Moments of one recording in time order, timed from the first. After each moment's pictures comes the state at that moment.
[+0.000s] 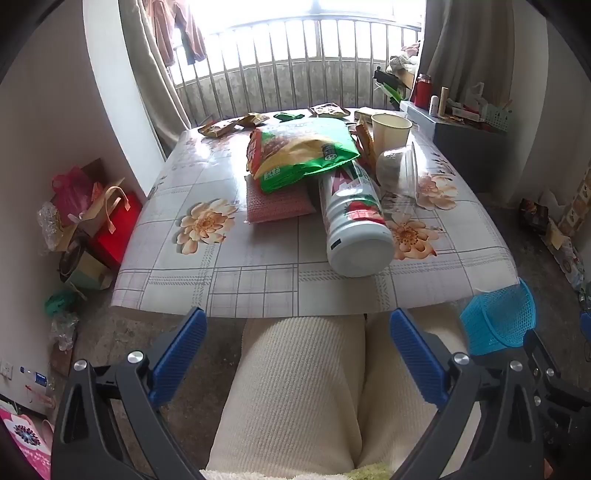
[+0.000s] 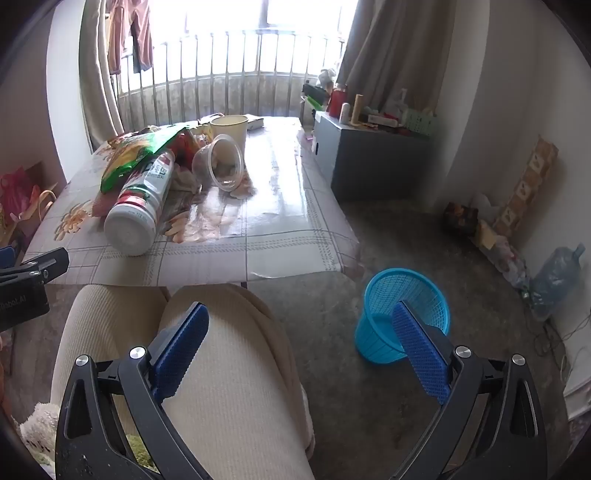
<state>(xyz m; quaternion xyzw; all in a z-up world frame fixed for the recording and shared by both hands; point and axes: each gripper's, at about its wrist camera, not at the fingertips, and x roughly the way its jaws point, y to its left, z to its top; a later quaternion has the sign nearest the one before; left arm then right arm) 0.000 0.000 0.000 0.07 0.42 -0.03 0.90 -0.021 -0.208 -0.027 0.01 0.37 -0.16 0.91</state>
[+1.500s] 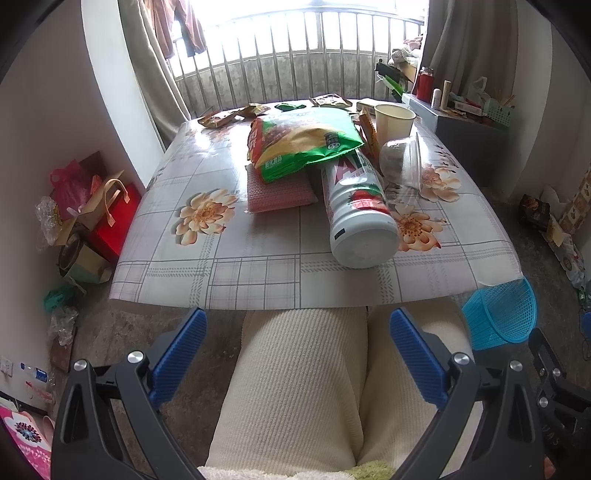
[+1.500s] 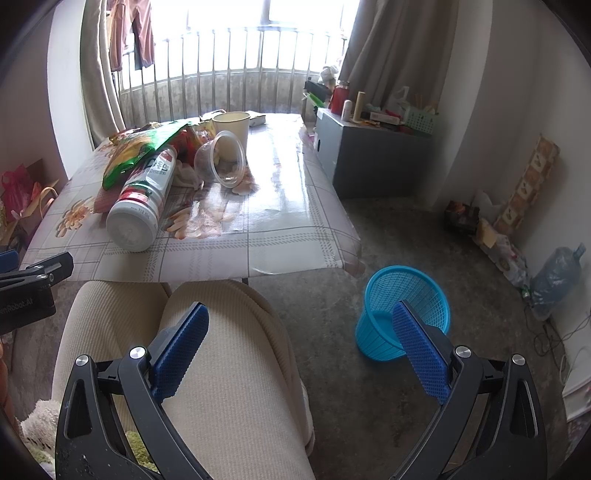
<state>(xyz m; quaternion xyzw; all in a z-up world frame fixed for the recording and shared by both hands) 0.002 0.005 -0.011 0.07 0.43 -0.03 0.90 -0.022 -0.208 -0.027 0.00 0.38 -0.16 0.91</state>
